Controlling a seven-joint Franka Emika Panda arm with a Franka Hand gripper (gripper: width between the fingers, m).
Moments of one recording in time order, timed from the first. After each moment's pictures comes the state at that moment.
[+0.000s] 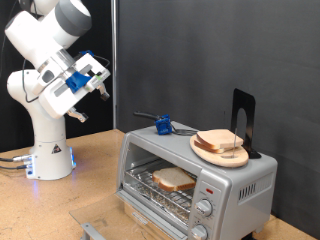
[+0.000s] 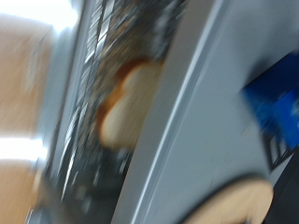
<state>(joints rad) -0.46 -0.76 0.15 -2.80 0.93 2.04 -0.20</state>
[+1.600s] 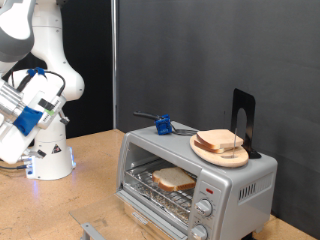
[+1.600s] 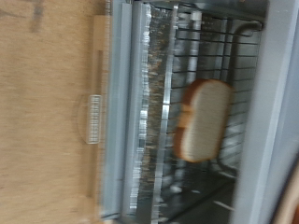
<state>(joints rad) -0.59 -0.19 -0.07 -2.44 0.81 1.76 -0.21</state>
